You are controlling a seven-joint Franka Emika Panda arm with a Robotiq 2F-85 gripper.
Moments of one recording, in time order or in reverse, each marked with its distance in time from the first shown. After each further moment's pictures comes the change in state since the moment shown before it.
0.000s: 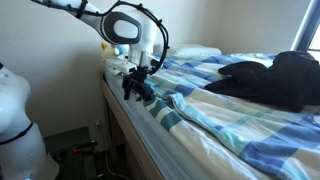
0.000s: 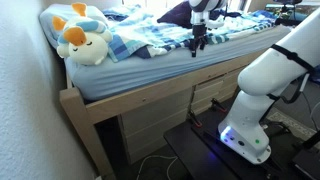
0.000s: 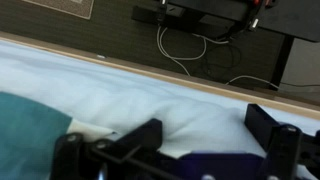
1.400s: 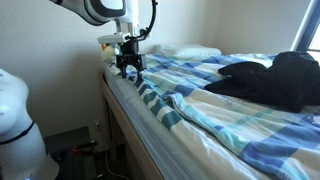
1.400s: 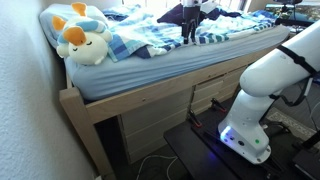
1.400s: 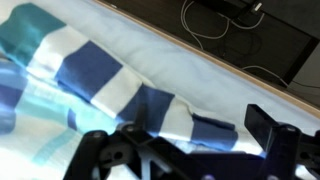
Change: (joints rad) arm 0.083 -0.134 0.145 0.075 -0.050 -0.042 -0.002
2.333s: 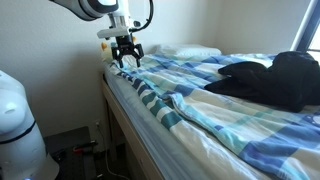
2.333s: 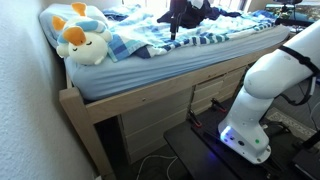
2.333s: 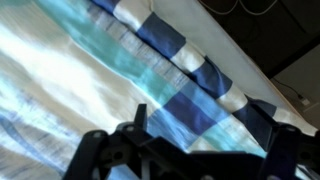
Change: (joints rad) arm 0.144 0.005 0.030 0.041 0.035 0.102 -0.157
